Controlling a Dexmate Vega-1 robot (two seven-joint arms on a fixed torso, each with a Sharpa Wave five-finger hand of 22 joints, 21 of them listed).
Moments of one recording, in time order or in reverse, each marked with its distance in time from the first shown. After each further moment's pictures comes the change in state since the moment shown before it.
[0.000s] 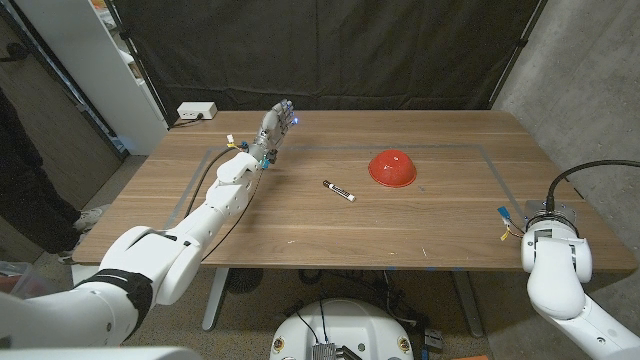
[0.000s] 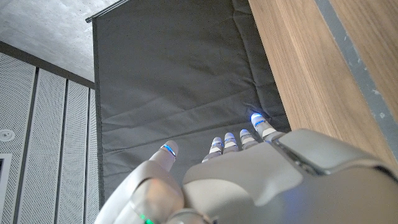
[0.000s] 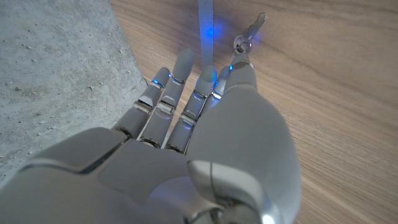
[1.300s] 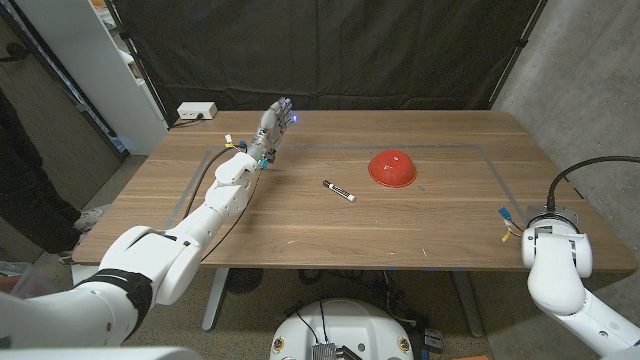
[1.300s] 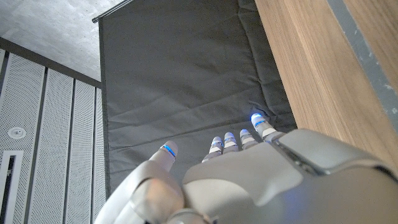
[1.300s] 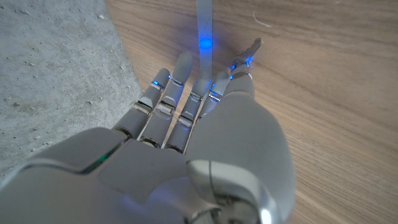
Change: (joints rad) left arm -0.002 -0.003 -0.002 0.014 -0.010 -0.036 -0.018; left_hand 0.000 0.000 -0.011 -0.011 0.000 0.004 -0.004 0.000 0.000 0.005 -0.005 0.000 0.000 0.005 -0.005 0.000 -0.002 0.004 -0.004 -0.011 0.000; right arm 0.025 -0.061 -0.034 0.010 0.005 -0.044 0.109; right_hand -0.003 0.047 -0.091 0.037 0.008 -0.067 -0.011 -0.195 -0.174 -0.094 0.022 -0.119 -0.180 -0.034 0.009 -0.103 0.079 -0.029 0.000 0.025 -0.017
